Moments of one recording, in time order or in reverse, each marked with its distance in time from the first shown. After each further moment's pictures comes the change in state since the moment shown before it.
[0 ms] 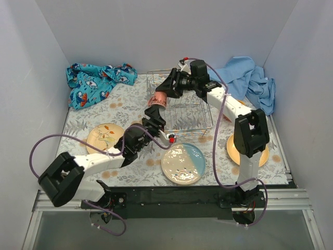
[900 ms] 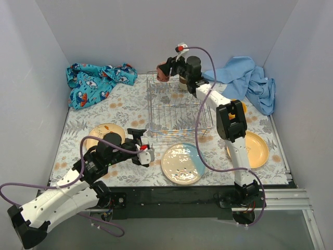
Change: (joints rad) left arm -0.015 -0.692 0.097 -1.101 0.365 -0.723; right arm -0.034 0.428 0.380 0.504 0.368 -0.754
